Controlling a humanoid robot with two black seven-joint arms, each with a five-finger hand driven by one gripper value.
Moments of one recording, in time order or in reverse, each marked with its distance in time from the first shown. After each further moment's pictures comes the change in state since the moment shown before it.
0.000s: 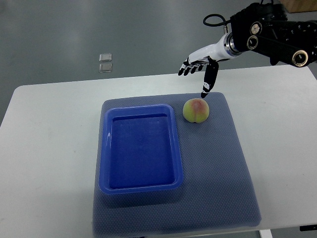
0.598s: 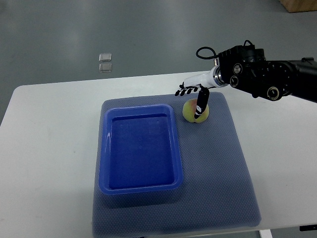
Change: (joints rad) left arm 0.000 0.000 -0.001 -0.003 0.000 -0.001 -0.001; right arm -0.165 0.102 -0.030 -0.080 -0.042 -0.158 0.000
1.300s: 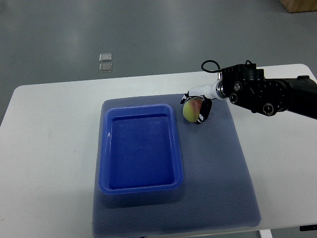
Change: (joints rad) left arm 0.002 0.000 0.002 0.000 0.000 0.002 0.001; right arm -0.083 0.022 -0.012 -0.042 -0.009 -0.089 0.007
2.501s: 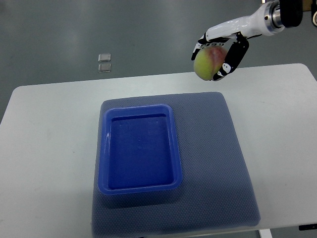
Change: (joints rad) left arm -0.003 0.000 0.003 -0.032 0.002 -0.002 0.001; right arm 0.486 -0.474 0.013 0.592 0.114 0.182 0.010
